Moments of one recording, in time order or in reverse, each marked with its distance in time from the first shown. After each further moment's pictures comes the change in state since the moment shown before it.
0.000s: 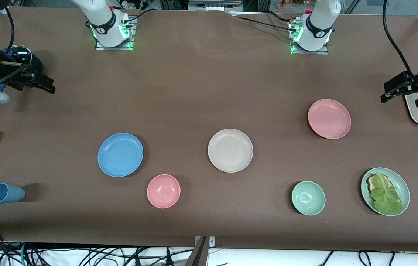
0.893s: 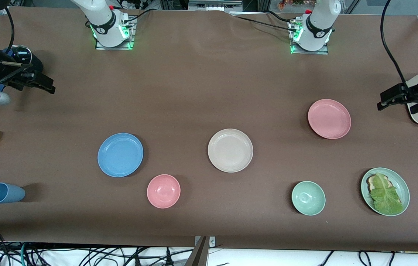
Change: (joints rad) left arm 0.011 0.078 0.008 0.000 0.000 0.007 0.000; right arm 0.000 0.000 0.000 0.000 0.000 0.000 0.000
